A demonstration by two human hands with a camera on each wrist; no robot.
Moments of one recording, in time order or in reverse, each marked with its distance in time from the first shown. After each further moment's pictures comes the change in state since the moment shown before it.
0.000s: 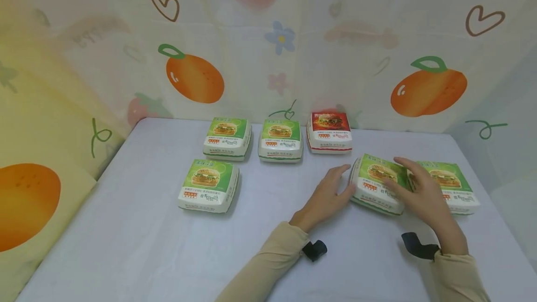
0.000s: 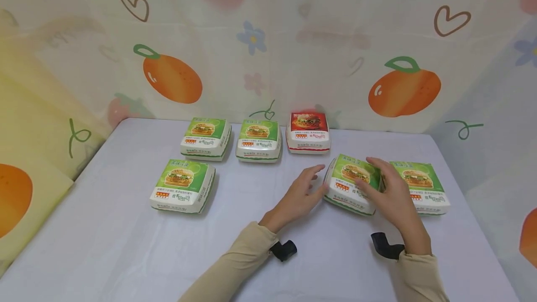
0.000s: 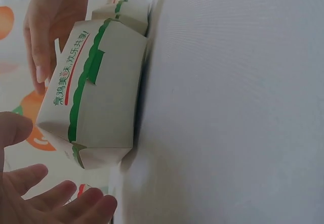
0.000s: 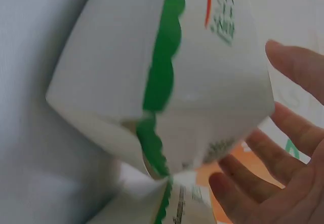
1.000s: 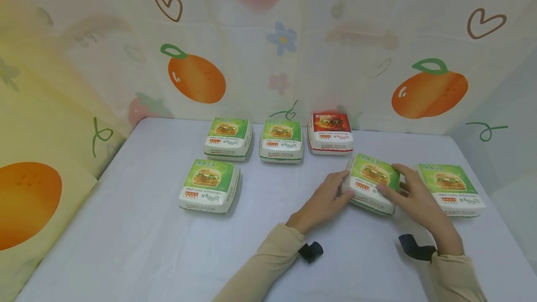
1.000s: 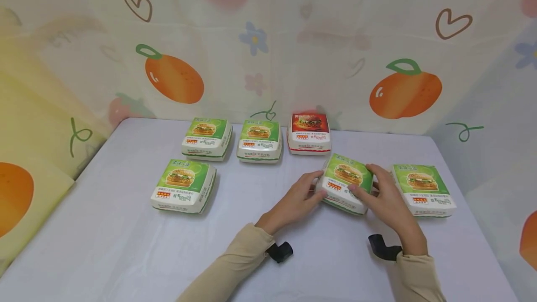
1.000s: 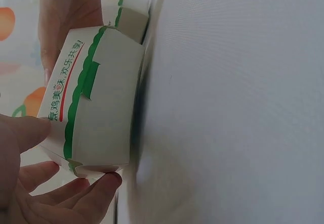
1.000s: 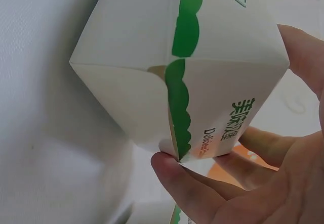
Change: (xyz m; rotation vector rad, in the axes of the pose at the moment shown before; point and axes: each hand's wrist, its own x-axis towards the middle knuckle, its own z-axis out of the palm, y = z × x) left_hand -0.006 -0.004 -0.004 0.054 -0.067 -0.008; right_hand 0.001 0.003 0.008 0.014 -0.207 0.087
